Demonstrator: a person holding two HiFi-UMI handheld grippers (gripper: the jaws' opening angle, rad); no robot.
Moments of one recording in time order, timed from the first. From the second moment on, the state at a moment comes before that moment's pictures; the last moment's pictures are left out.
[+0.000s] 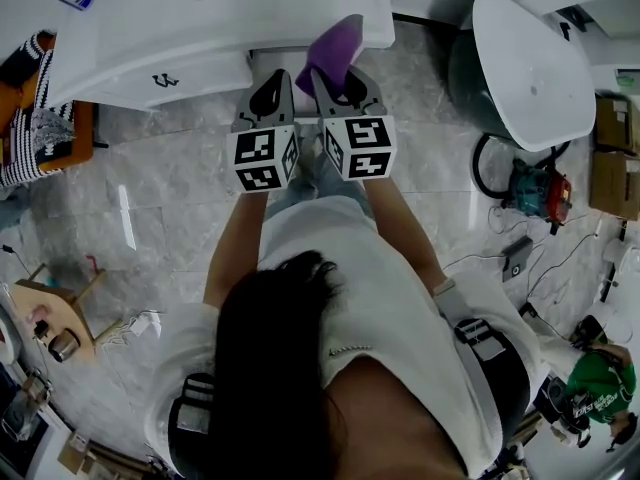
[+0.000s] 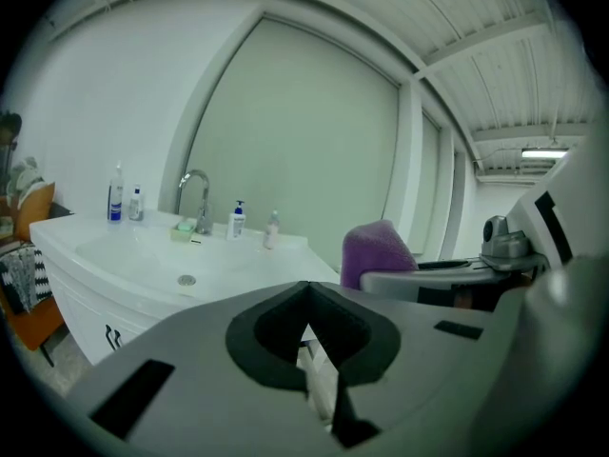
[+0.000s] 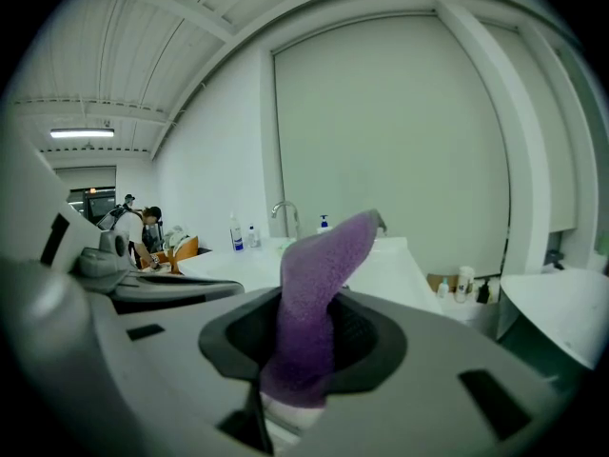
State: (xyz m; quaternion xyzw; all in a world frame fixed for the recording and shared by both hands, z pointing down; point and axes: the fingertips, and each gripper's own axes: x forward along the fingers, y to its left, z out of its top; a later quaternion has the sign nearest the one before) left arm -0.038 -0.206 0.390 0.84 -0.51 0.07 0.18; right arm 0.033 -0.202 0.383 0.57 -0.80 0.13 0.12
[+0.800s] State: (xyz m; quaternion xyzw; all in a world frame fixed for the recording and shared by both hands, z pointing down) left arm -0.028 -0.198 0.374 0.84 -0.51 0.05 0.16; right arm 0.033 -0.197 0.364 0.56 -0.81 0.10 0.12
